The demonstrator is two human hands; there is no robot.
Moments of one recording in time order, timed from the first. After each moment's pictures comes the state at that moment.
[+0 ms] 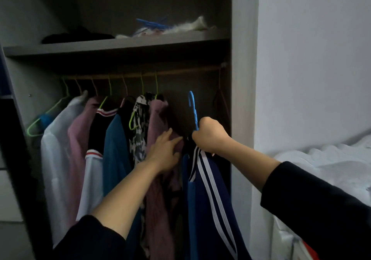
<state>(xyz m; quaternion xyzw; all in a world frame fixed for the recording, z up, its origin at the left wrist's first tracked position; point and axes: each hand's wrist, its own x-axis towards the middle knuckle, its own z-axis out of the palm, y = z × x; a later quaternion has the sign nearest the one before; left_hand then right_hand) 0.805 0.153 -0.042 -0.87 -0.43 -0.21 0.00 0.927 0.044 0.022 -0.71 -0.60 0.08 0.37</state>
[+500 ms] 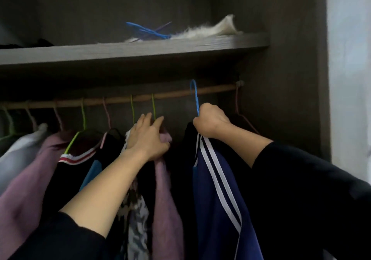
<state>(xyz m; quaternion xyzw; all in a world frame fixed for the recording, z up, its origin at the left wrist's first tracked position) 0.804 0.352 0.066 -0.84 -0.44 -0.30 0.14 0.940 0.244 0.104 -0.76 -0.53 -0.08 0.37</state>
